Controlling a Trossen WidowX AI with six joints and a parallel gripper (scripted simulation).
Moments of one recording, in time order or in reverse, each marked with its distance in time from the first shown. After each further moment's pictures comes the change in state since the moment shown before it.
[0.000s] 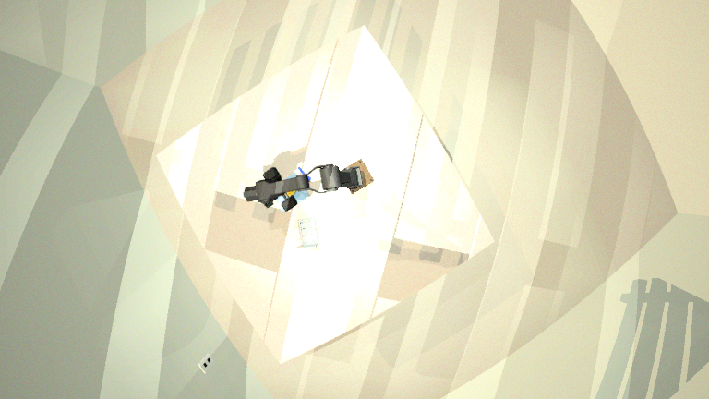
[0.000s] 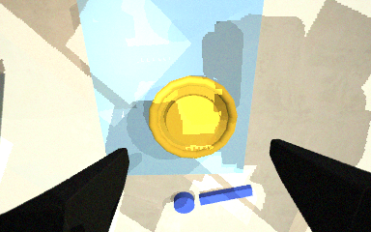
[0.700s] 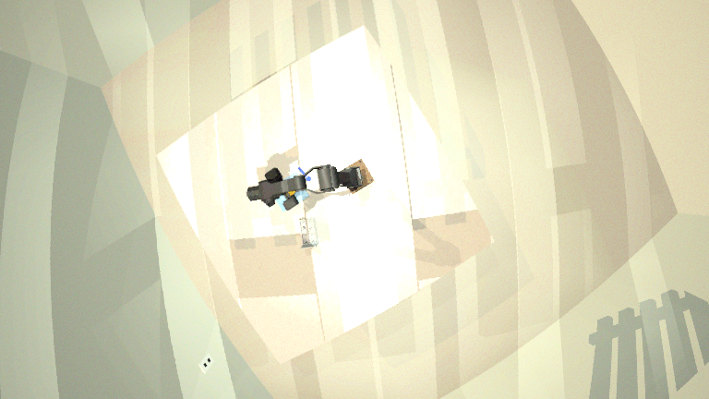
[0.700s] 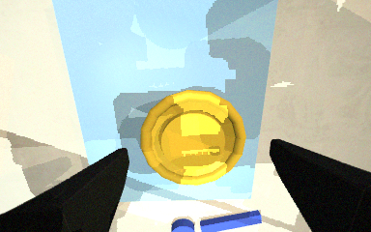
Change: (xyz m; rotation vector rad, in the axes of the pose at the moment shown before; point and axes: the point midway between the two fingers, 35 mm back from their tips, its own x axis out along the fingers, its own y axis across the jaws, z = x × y) arm 0.028 -0.001 0.003 0.000 -0.016 -0.007
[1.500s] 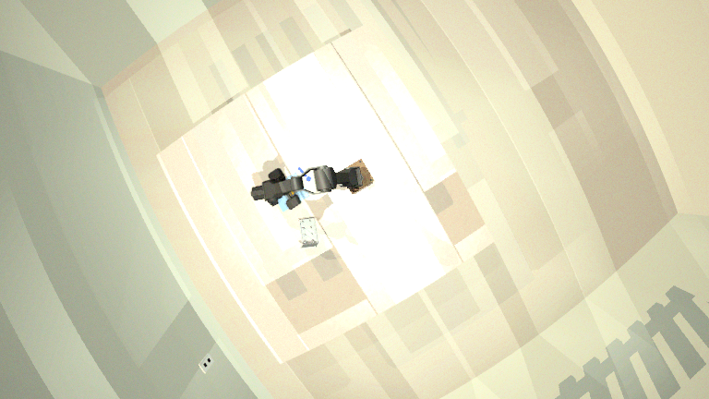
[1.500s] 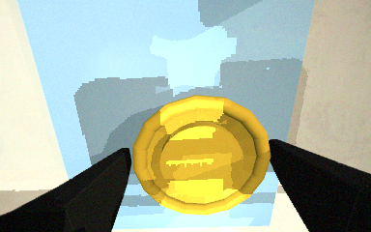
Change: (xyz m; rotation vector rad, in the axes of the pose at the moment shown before) arm 0.030 0.003 -0.005 -0.001 0.008 0.003
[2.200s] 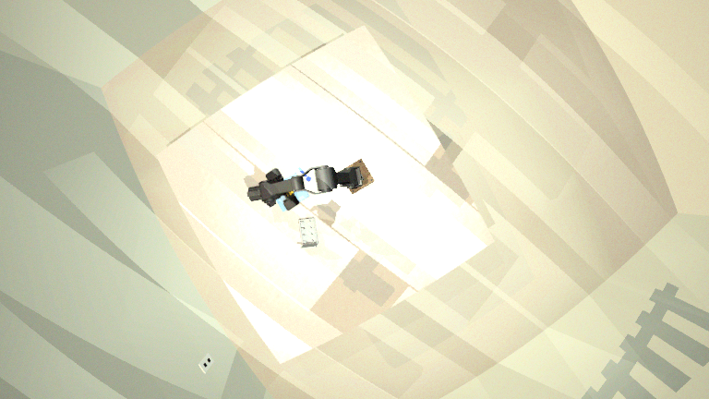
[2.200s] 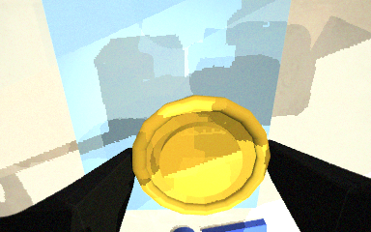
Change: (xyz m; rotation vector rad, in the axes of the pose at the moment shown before) arm -0.020 -0.002 0.005 -0.002 0.006 0.002
